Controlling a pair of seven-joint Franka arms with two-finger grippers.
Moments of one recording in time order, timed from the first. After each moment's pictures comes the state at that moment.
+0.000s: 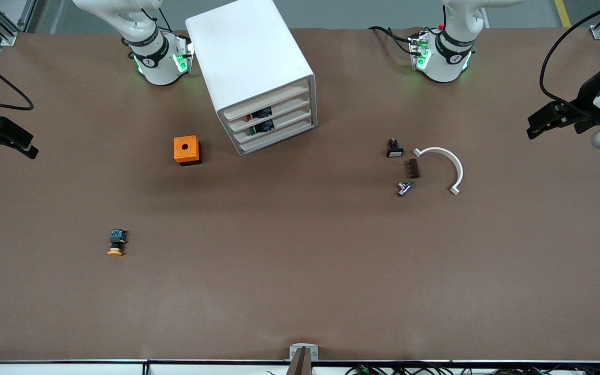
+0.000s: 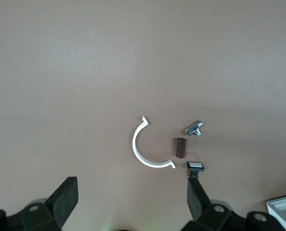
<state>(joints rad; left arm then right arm) 0.01 -0.01 -0.09 -1.55 0.02 1.51 -0.18 0.01 -0.03 -0.07 -1.62 0.02 1.69 0.06</state>
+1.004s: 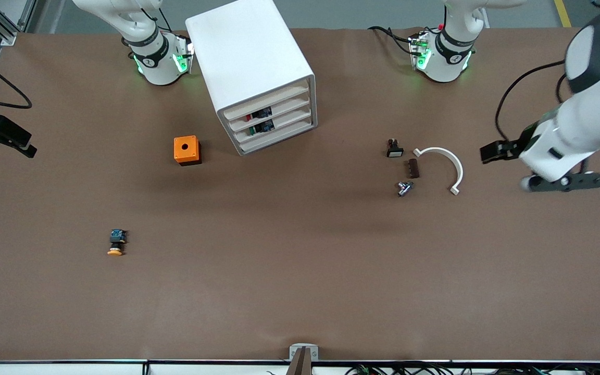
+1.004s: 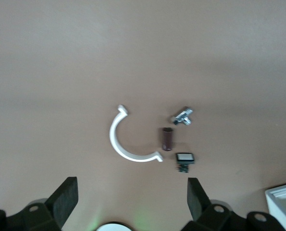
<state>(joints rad) -0.10 0.23 -0.10 -1.52 -0.01 1.52 -0.25 0.01 -0.04 -0.07 -1.62 0.02 1.69 0.05</state>
